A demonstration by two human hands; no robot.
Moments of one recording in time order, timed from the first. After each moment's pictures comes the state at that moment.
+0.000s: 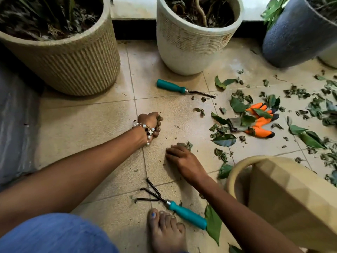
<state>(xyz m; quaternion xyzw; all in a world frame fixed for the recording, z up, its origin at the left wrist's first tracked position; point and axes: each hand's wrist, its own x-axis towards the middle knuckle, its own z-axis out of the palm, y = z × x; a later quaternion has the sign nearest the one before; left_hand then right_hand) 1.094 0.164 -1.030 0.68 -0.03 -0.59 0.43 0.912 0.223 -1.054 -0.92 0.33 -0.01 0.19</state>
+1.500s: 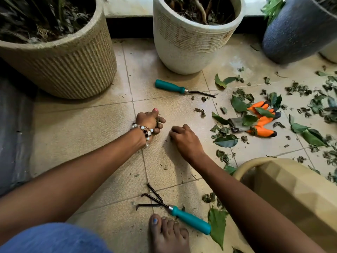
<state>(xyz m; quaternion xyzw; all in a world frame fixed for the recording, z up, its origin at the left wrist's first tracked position) 1.096 0.152 -1.031 0.66 -0.06 -0.58 0.48 0.944 0.161 -1.055 -0.91 0.41 0.03 0.06</state>
